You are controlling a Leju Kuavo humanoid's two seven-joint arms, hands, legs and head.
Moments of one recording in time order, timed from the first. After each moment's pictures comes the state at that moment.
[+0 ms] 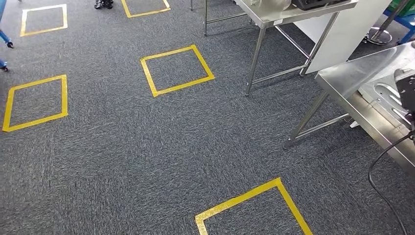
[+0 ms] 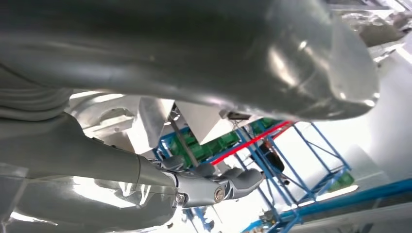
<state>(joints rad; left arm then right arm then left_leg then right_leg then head) -0.11 -0.12 -1.28 -0.15 1.39 0.22 -0.38 -0.59 -0.77 0.03 -1.16 0.19 -0.18 -0.28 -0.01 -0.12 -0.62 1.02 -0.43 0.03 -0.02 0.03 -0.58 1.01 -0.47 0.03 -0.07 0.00</state>
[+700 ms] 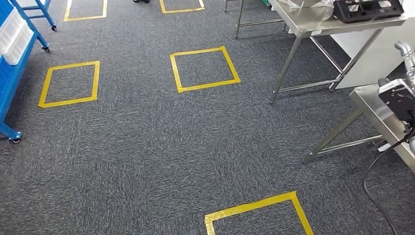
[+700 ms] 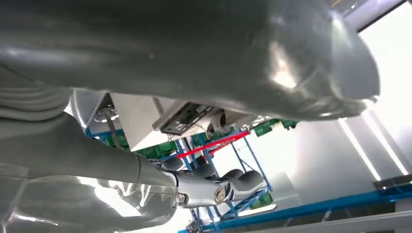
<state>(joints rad) -0.10 -0.12 -1.26 -0.15 1.42 0.25 -0.42 -0.53 -0.78 0.06 -1.28 0.26 -0.19 -0.29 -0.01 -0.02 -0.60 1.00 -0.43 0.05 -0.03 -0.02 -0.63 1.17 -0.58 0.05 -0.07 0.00</state>
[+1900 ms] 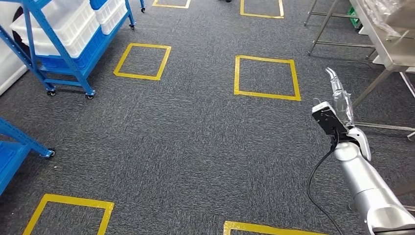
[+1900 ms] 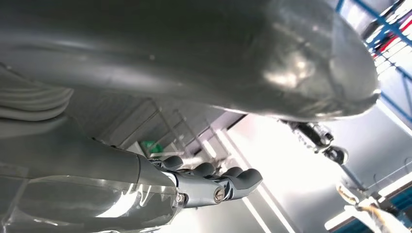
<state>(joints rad) -0.09 -0.01 -1.03 -0.15 1.47 0.27 -0.54 -0.59 -0.44 0.20 -1.00 0.29 -0.38 -0.49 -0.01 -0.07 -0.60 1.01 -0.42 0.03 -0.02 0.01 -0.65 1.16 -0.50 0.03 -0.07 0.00</state>
